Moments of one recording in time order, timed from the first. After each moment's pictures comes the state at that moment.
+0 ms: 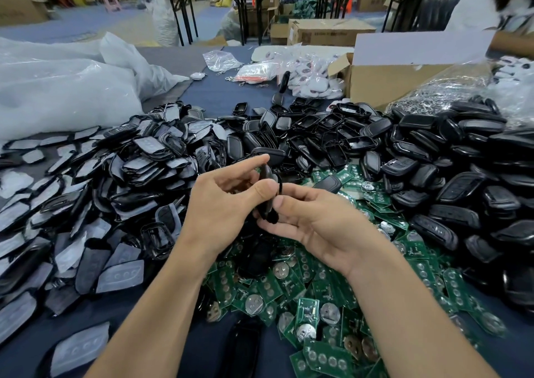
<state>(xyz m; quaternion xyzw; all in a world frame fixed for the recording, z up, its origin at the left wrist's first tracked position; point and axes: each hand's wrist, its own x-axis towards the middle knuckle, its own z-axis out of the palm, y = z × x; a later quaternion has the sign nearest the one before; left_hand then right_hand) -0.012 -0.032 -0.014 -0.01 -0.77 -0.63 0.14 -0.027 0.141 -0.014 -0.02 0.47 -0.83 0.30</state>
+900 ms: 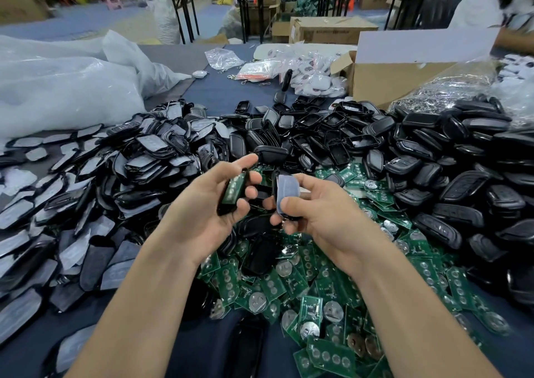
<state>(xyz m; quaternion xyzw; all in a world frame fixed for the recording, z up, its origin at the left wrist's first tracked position) -0.011 -0.050 -0.001 0.09 -0.48 -0.87 -0.10 -0.027 0.140 -0.016 -0.04 0.62 -0.76 0.20</state>
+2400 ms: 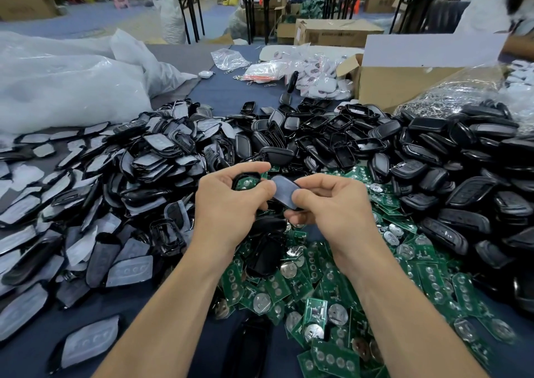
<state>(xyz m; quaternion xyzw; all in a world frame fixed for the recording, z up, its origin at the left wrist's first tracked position) -0.012 -0.022 -0.017 0.09 -0.72 -0.67 0.15 -0.025 0.138 -0.017 0.02 0.68 -0.73 0.04</state>
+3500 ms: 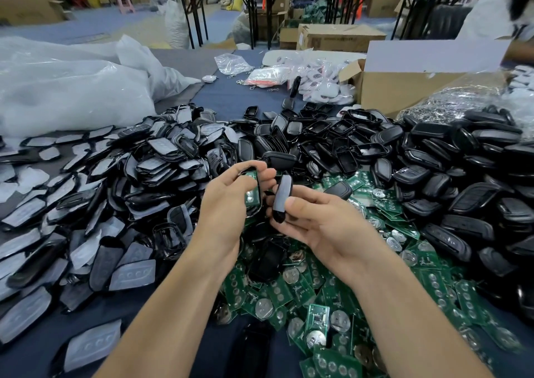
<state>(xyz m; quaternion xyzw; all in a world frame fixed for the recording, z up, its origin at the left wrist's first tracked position) -0.011 -0.022 -0.008 0.13 -0.62 -0.77 0.09 -0.025 0.134 -0.017 0.01 0.51 -0.82 0.24</state>
